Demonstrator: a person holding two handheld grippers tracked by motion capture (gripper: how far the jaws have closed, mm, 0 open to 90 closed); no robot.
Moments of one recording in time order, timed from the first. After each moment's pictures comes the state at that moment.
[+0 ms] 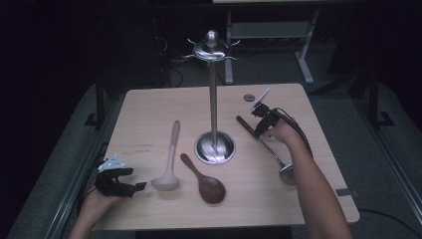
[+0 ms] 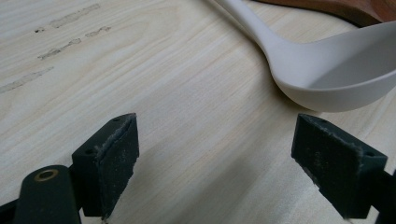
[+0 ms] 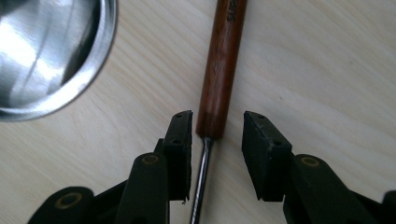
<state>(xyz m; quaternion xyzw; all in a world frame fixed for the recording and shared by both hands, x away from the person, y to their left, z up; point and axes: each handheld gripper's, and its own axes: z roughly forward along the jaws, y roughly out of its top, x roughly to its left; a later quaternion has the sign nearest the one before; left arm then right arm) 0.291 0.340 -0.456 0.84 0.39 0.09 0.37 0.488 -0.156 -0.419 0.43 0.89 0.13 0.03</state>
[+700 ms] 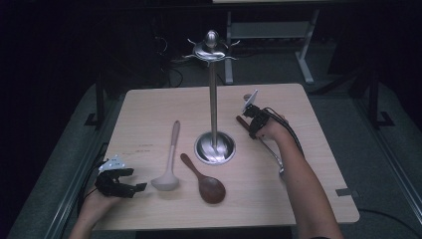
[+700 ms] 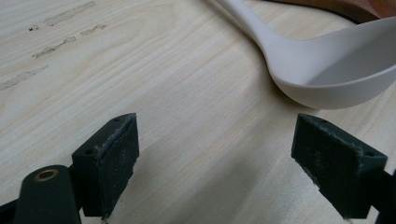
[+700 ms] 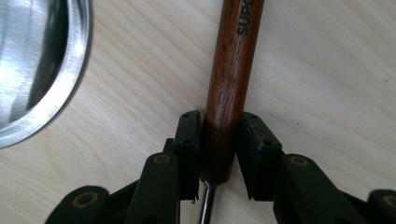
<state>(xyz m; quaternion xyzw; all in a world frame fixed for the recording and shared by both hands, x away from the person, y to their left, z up) 0.291 0.340 -0.457 0.84 0.39 0.10 0.37 0.509 -0.131 -0.439 0.43 0.90 0.08 0.02</state>
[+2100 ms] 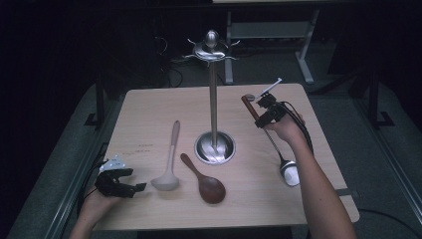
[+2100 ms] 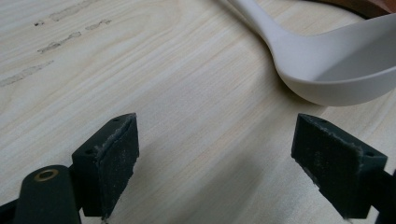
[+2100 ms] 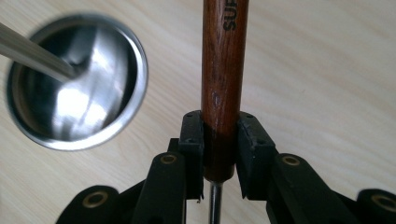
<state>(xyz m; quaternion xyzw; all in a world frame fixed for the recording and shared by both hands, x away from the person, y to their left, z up) 0.291 0.340 -0.458 0.84 0.39 0.10 0.36 0.465 -0.164 -0.368 0.46 0.86 0.22 0.07</state>
